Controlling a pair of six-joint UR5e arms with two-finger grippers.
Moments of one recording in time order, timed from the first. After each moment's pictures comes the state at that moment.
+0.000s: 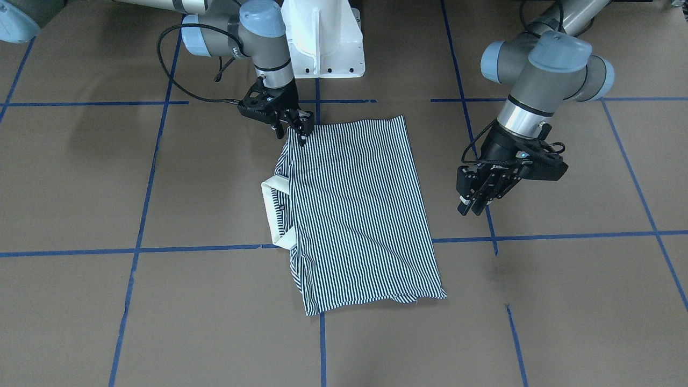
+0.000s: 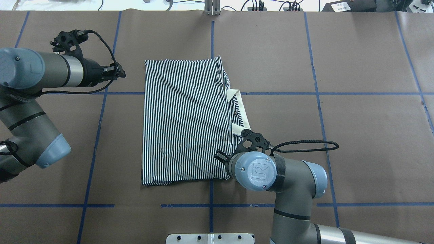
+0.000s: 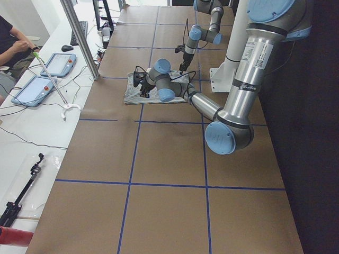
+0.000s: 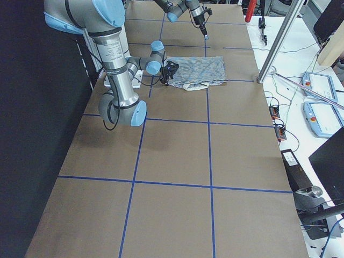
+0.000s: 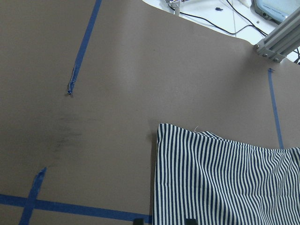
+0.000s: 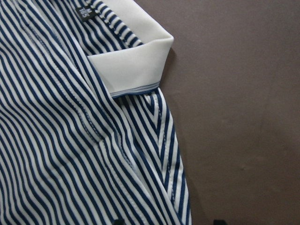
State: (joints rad) left arm -0.80 -1.88 -1.72 -2.25 -1.78 -1.34; right arm 0.26 -1.05 1.74 -1.38 1.53 1.92
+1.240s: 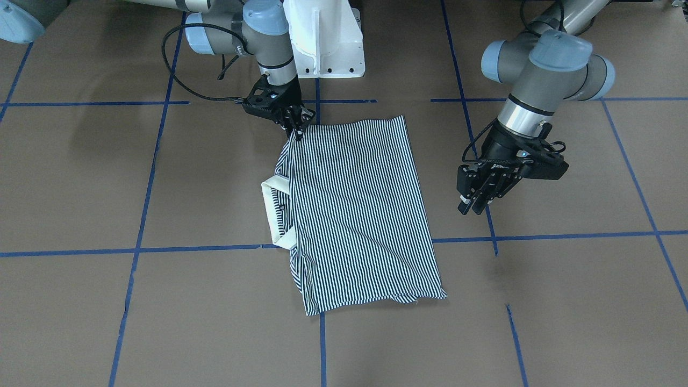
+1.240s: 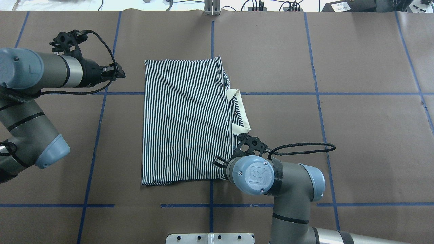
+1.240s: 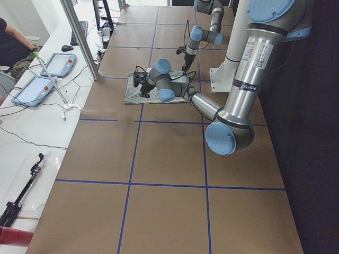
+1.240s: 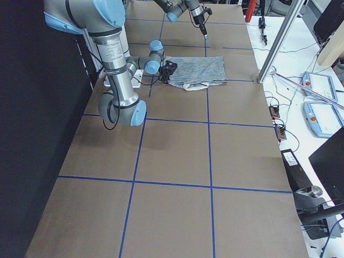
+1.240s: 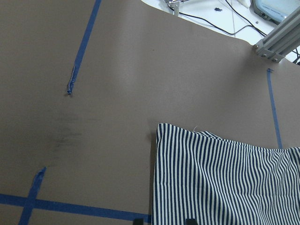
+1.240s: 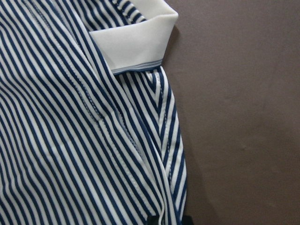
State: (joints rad) left arm -0.80 -1.88 -1.72 -2.25 -1.78 -1.34; right arm 0.24 -1.04 1.75 -1.38 1.55 1.90
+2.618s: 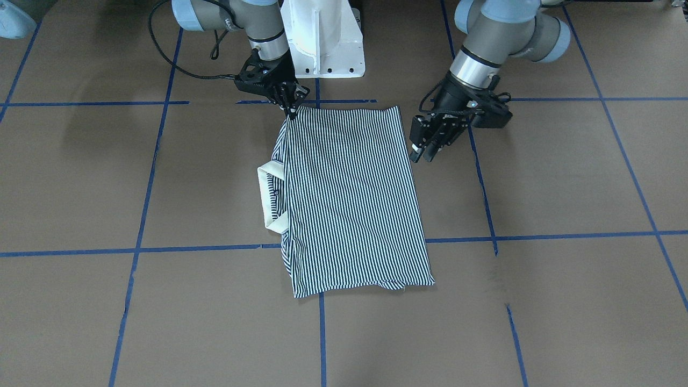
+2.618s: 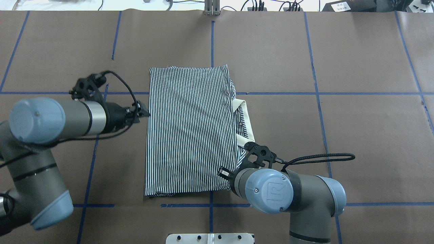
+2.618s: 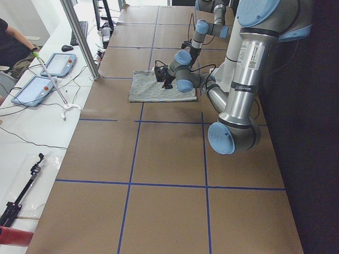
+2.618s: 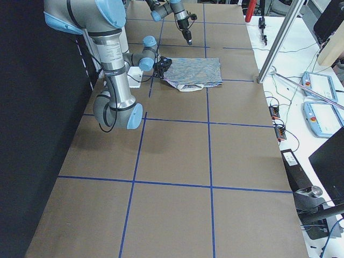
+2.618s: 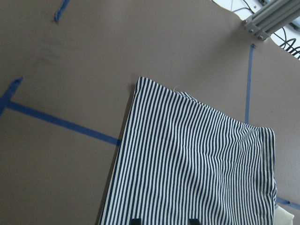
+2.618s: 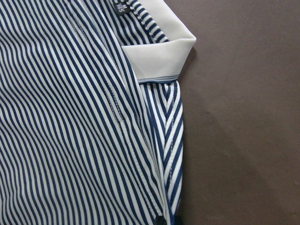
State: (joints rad) left arm -0.51 -1.80 -1.96 -2.12 -1.65 -1.73; right arm 0.19 -1.12 1.92 -1.43 1.52 1.90
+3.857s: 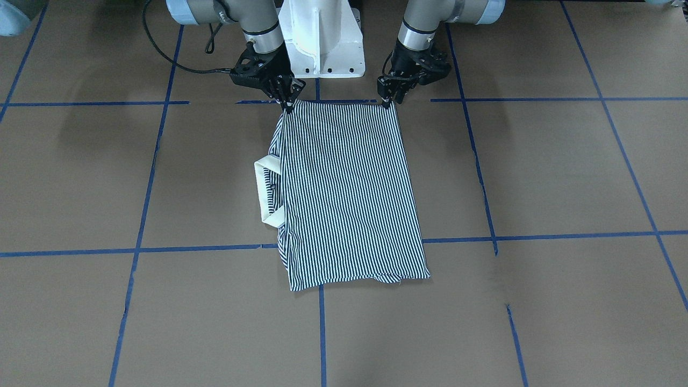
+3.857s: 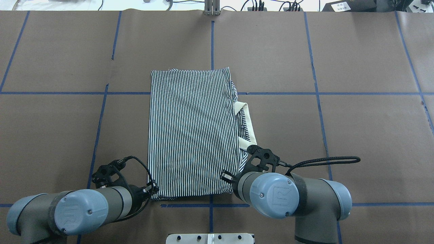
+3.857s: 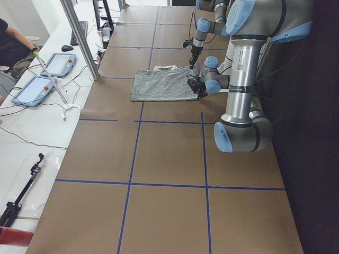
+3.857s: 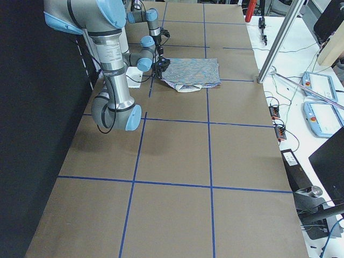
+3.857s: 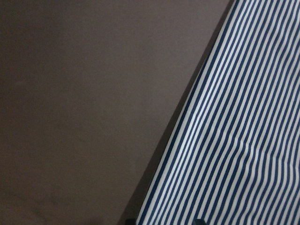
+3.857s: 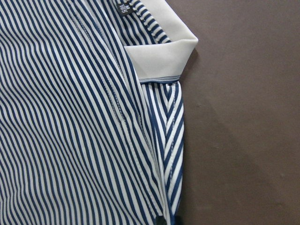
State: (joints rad) left arm -0.16 -1.75 -2.03 -1.88 -1.52 -2.02; right arm 0.19 -1.14 1.94 -1.44 1.52 1.90
